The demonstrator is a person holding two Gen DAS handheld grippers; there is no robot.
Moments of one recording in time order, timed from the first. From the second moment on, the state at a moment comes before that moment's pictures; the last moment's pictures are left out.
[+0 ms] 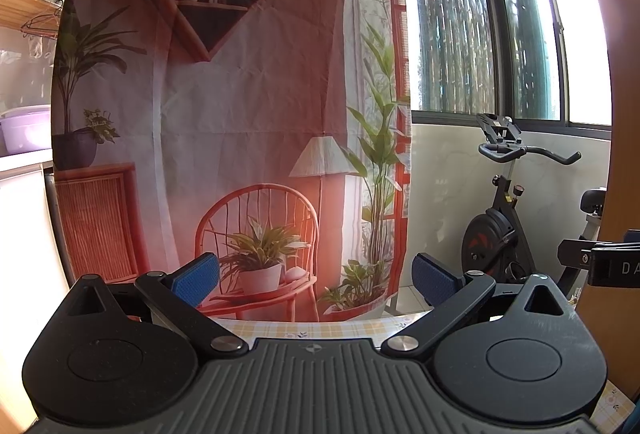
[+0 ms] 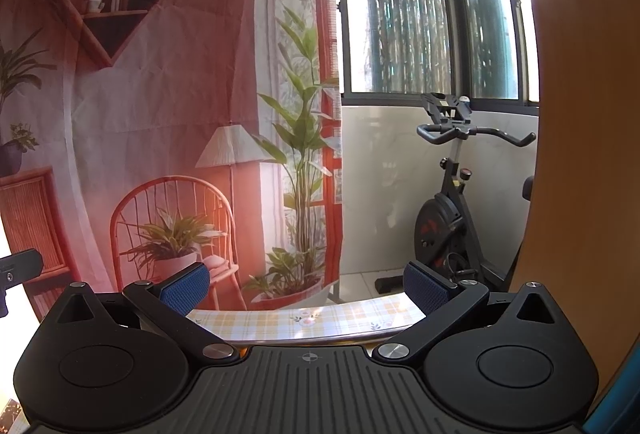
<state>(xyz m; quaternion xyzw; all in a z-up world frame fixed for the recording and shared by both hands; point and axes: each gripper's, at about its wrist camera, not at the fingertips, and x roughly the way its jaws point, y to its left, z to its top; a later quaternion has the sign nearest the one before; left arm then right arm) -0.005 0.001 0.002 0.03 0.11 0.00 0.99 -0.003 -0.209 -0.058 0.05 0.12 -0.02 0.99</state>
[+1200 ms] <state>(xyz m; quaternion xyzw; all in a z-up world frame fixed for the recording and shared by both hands) -0.010 0.000 0.001 0.03 0.10 0.00 0.99 -0.013 -0.215 -0.053 0.05 0.11 -0.02 0.99</state>
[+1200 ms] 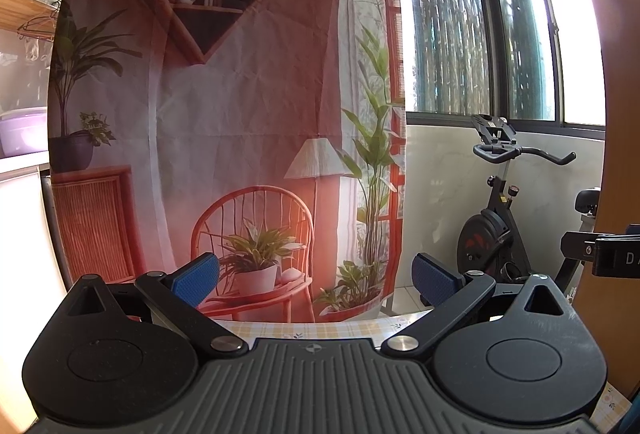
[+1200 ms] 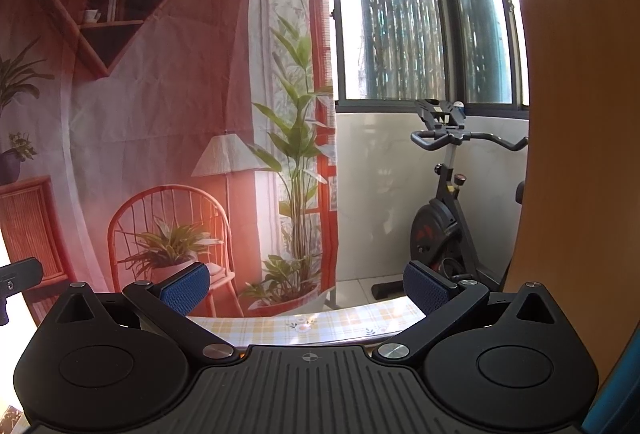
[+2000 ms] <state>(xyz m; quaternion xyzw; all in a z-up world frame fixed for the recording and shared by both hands) 0.055 0.039 -0.045 -0.02 0.20 0.02 0.98 0.019 -0.235 -0.087 0.08 0.14 0.00 0.99</state>
